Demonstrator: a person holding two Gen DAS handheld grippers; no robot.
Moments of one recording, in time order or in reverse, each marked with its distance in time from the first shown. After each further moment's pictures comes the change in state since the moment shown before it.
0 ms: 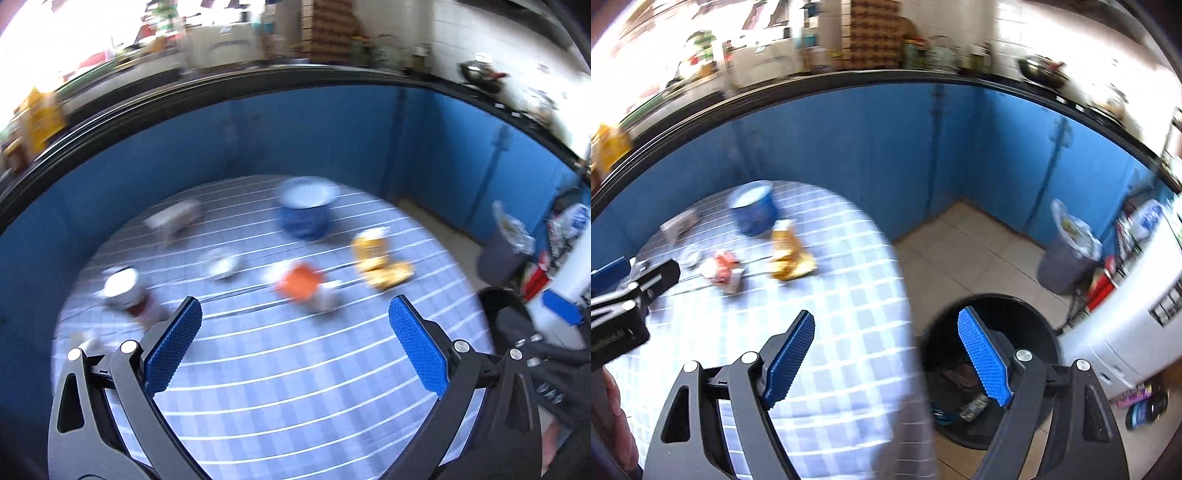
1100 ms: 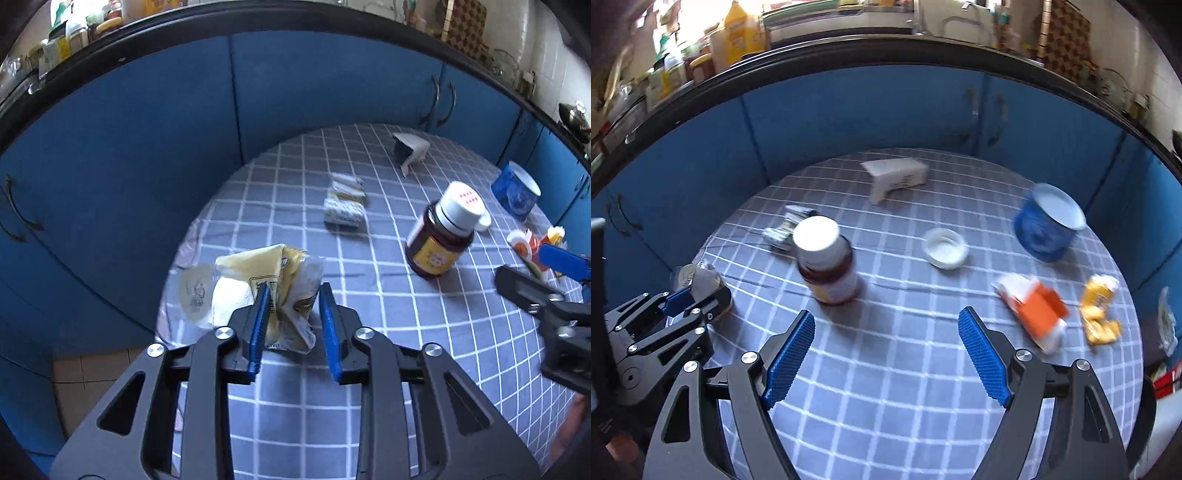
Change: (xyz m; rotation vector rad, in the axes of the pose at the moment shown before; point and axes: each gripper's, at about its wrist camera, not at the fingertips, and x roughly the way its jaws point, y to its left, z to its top) left arm 0.037 0.234 -0.075 -0.254 0.113 0.150; right arm 0.063 0.275 0.014 -0.343 0.108 0.303
